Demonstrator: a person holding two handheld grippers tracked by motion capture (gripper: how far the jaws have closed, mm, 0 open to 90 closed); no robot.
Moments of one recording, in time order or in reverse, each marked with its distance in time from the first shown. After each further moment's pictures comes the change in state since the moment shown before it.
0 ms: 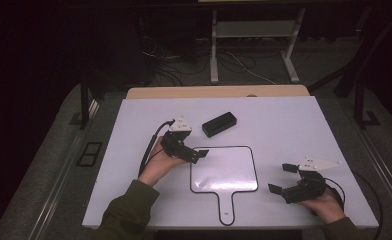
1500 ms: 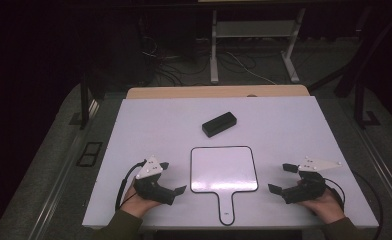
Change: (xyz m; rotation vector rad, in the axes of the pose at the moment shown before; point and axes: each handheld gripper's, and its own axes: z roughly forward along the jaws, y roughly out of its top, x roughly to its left) left arm -0.043 -0.096 -0.061 -0.058 0.041 -0.049; right arm 0.001 -0.001 0.001 0.002 -0.016 -0.012
